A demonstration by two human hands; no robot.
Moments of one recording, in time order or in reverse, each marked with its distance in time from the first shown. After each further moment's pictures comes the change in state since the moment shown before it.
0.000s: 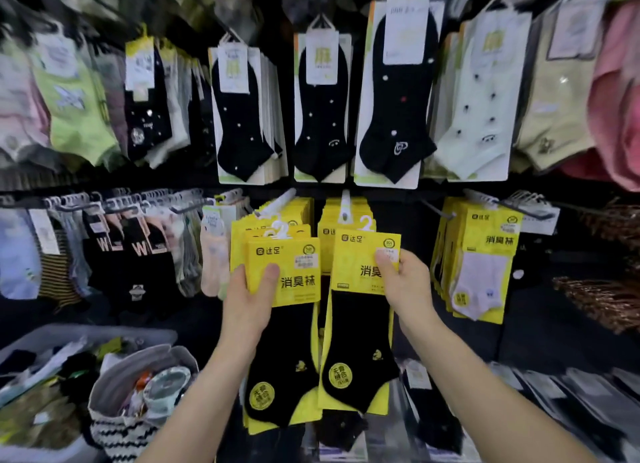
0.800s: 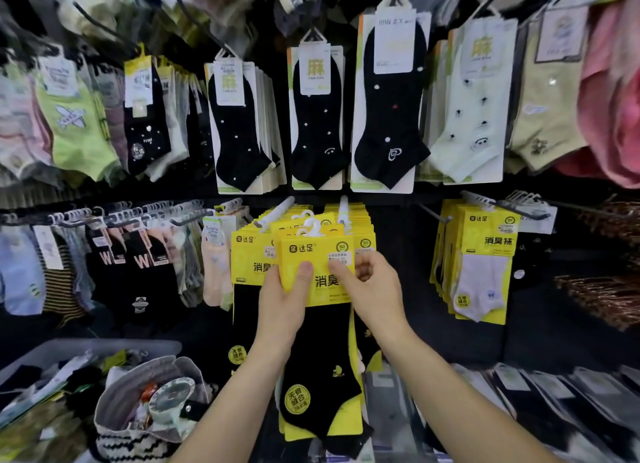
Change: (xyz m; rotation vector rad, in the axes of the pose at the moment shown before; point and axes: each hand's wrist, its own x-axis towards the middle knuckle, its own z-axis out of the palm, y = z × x) left_hand -0.005 0.012 0.039 -0.021 -0.049 -0.059; right_hand -0.027 -0.023 0.026 -0.003 -0.121 -0.071
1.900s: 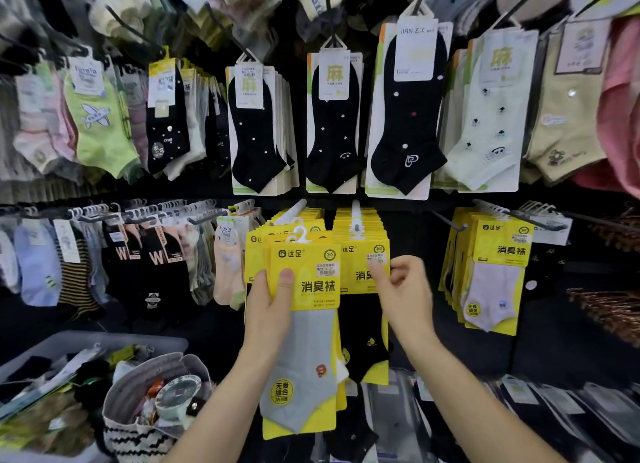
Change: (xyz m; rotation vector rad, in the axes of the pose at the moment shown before) left_hand 0.001 -0.004 -0.031 0.077 0.051 0.119; right_hand 0.007 0.016 -0.013 -0.132 0.158 0.063
